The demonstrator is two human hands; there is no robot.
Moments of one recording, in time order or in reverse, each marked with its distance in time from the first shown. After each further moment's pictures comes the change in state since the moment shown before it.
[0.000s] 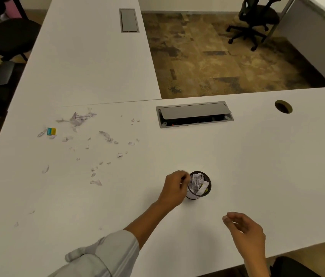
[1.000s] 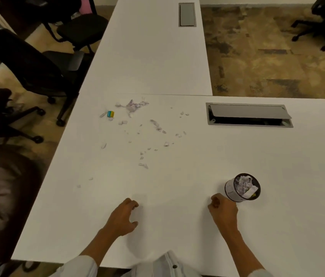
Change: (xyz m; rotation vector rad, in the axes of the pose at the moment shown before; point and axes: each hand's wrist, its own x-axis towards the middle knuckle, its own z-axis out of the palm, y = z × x) left_hand -0.201 -0.168 -0.191 0.521 -0.141 -0.454; right_hand 0.018 0.018 0.174 -0.503 -0.237 -0.371
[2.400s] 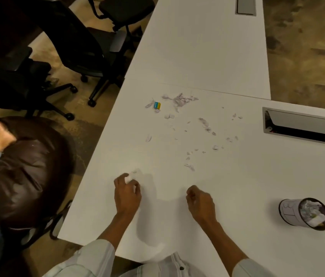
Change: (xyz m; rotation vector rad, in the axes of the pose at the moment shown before) left_hand 0.004 -0.102 -0.071 -0.169 0.708 -0.313; right_hand -0.037 -0.169 0.141 -0.051 -0.280 -0.369
